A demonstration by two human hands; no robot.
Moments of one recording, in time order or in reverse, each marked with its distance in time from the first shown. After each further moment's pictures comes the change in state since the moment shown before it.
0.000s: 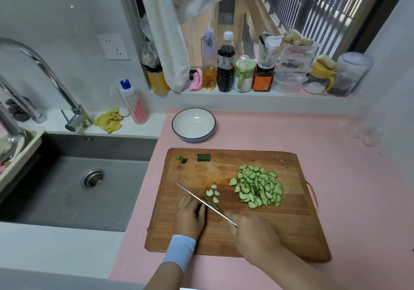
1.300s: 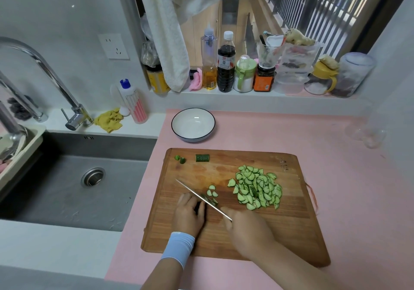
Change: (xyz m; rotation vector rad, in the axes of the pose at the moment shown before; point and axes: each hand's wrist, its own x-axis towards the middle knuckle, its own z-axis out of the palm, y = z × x) left_hand 0.007 0.003 0.006 0.025 0.014 -0.002; right_hand 0.016 0.003 0.000 0.017 -0.012 0.025
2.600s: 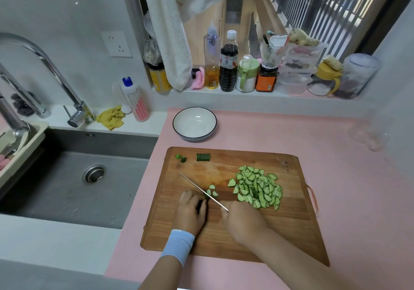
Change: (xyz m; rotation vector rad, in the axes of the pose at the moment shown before) left_hand 0.003 0.004 0.002 0.030 0.003 0.048; right_hand 0.023 -0.006 -0.011 0.049 -0.129 0.047
